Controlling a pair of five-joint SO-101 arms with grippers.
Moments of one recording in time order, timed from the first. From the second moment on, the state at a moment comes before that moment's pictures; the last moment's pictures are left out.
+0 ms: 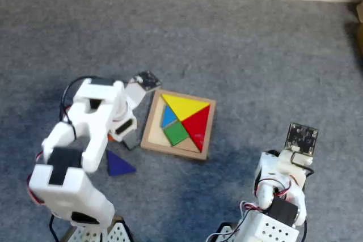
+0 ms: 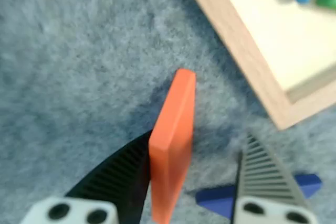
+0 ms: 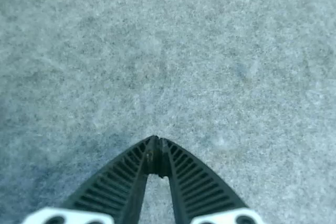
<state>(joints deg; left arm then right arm) -1.4 9.2 28.4 64.3 -37.1 19.2 -104.1 96.0 59.6 10.6</state>
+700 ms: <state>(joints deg) 1.5 -0.7 21.4 76.3 -19.1 19.2 -104.1 96.0 59.6 10.6</state>
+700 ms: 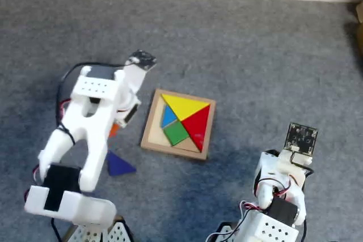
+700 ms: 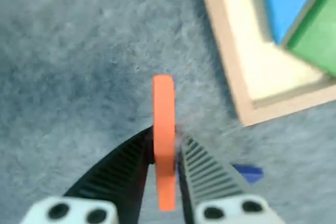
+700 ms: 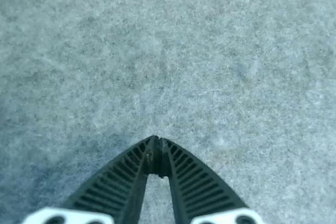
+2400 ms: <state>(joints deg) 13.2 25.5 -7.7 77.6 6.2 19.2 -104.1 96.0 59.6 10.6</state>
